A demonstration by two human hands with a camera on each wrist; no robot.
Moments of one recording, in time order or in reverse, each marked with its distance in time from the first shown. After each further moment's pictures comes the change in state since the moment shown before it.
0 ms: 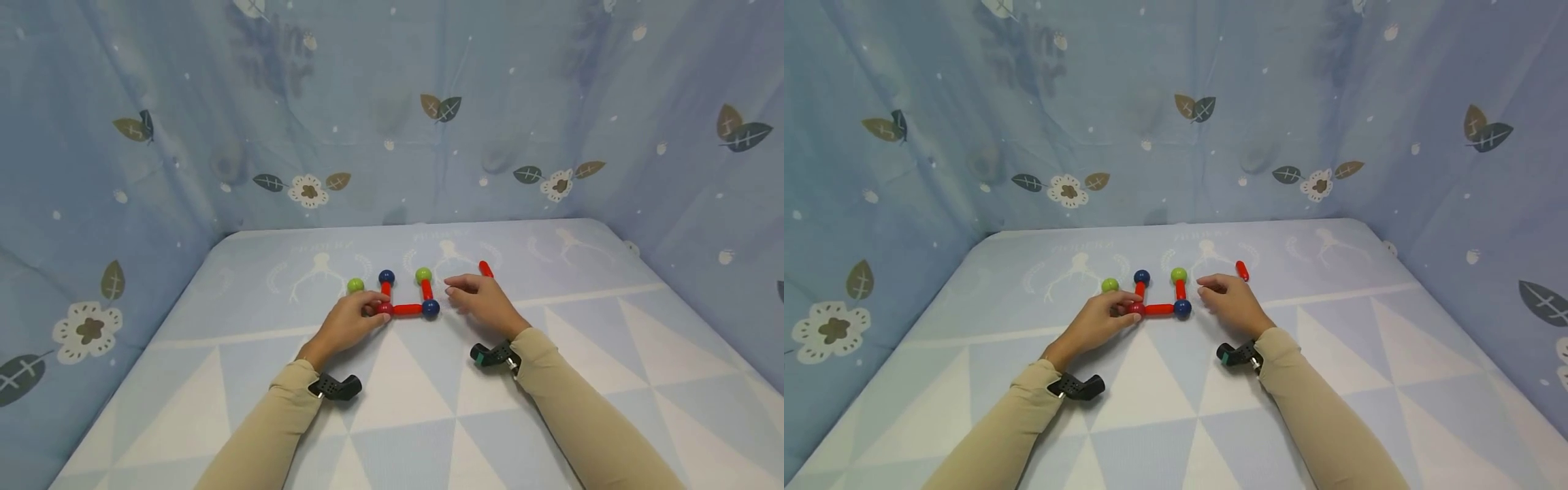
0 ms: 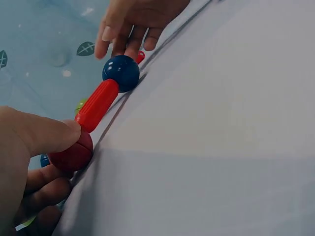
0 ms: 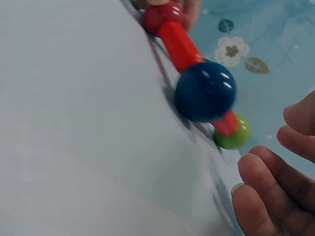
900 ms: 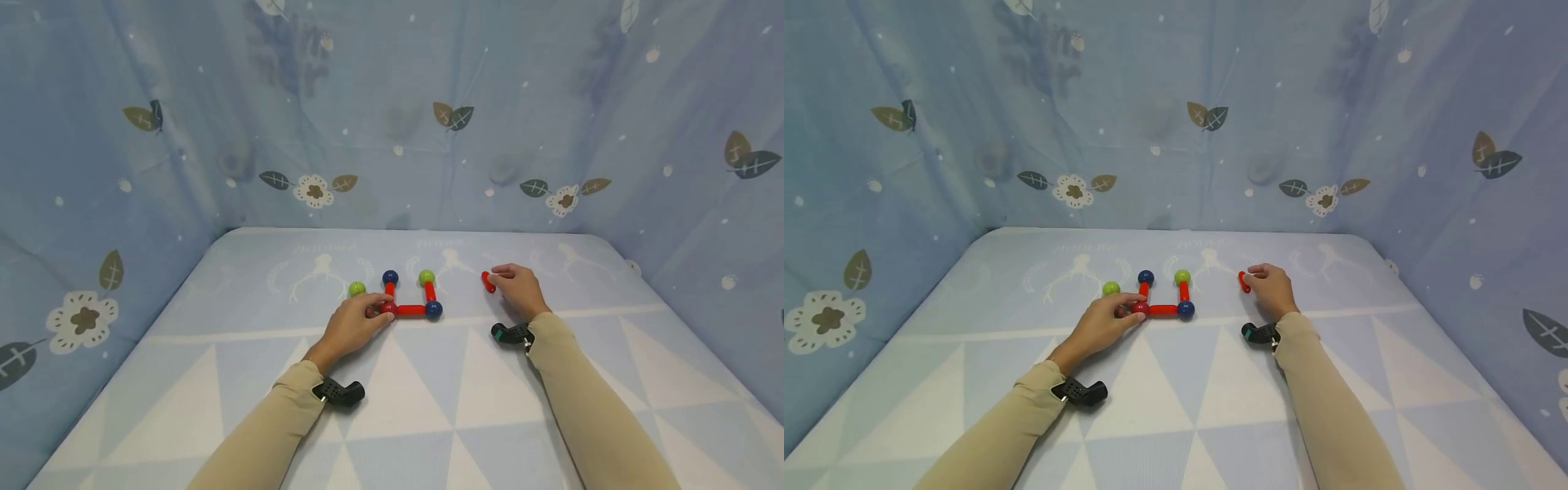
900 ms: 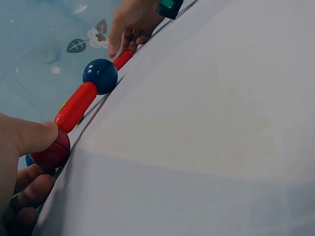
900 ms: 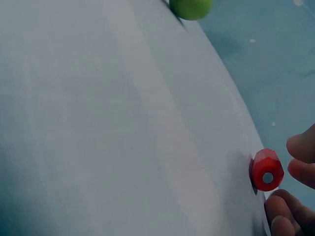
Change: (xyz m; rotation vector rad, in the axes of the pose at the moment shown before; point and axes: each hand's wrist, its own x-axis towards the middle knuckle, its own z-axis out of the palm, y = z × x) left_hand 0.002 -0.007 0.007 0.031 0.067 -0.048; right_hand 0.041 0.045 -0.056 -0.139 0.246 0.226
